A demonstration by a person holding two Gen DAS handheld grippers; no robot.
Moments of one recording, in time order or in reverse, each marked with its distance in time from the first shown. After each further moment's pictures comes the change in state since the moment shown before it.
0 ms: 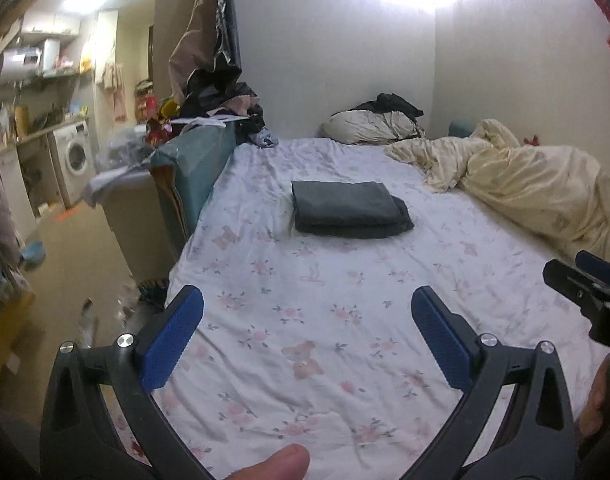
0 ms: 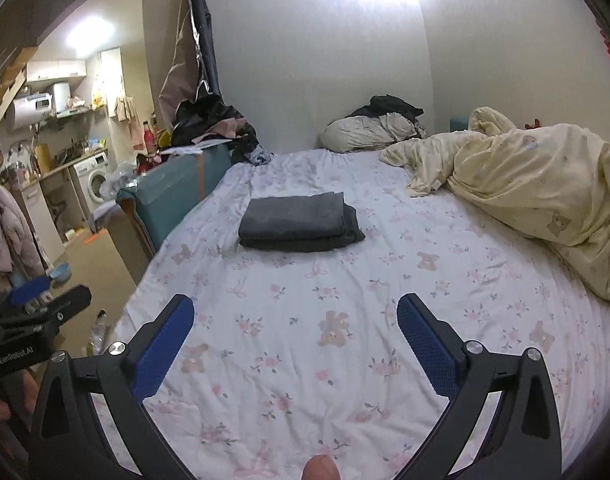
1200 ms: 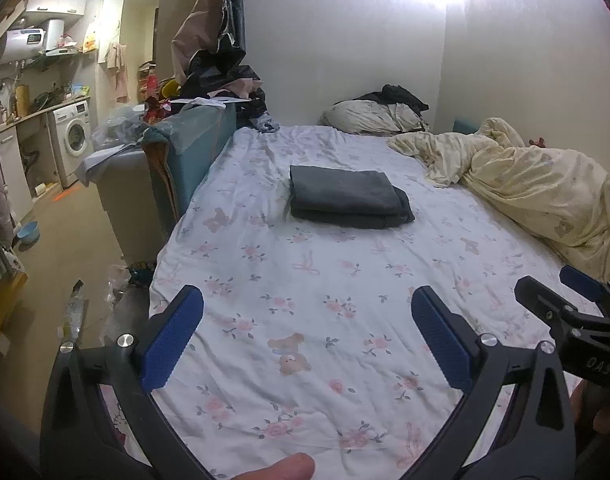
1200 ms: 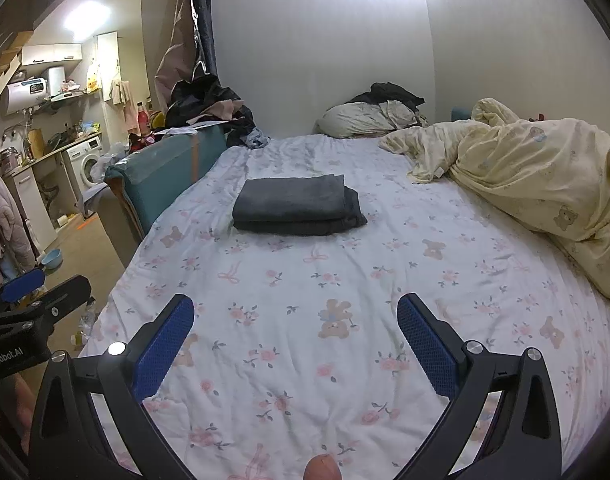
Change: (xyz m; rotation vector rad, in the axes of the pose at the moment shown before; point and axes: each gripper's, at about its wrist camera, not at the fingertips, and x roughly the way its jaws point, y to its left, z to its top) left arm 0.022 -0.006 -0.008 -0.067 0.051 -0.016; right arm 0.028 0.018 -0.015 -0.011 0.041 -0.035
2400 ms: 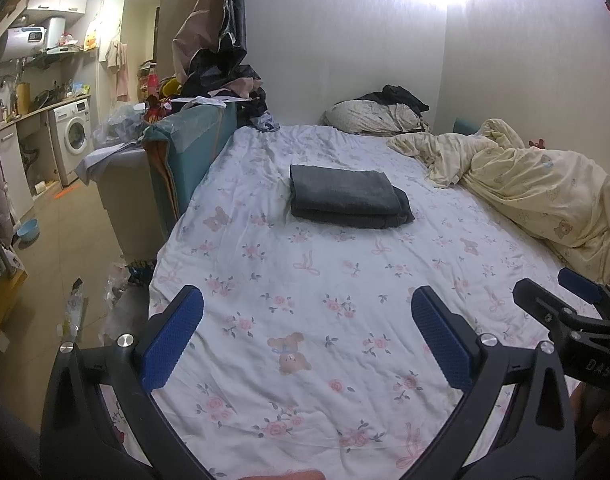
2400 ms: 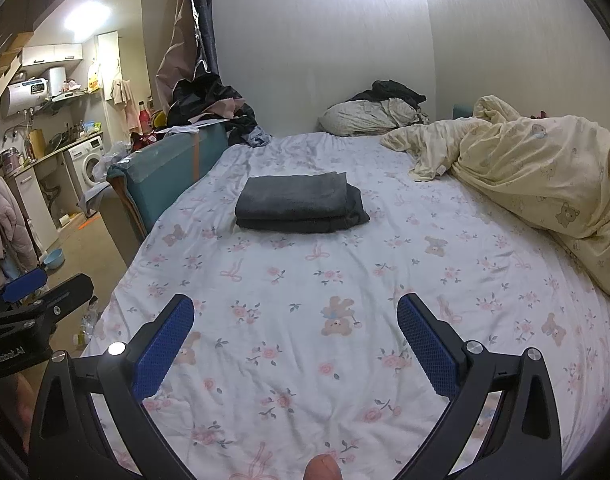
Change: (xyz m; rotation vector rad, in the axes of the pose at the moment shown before) left arm 0.000 0.000 0.002 -0.004 0.002 0.001; right arm 0.002 0.000 0.000 0.012 0.009 0.007
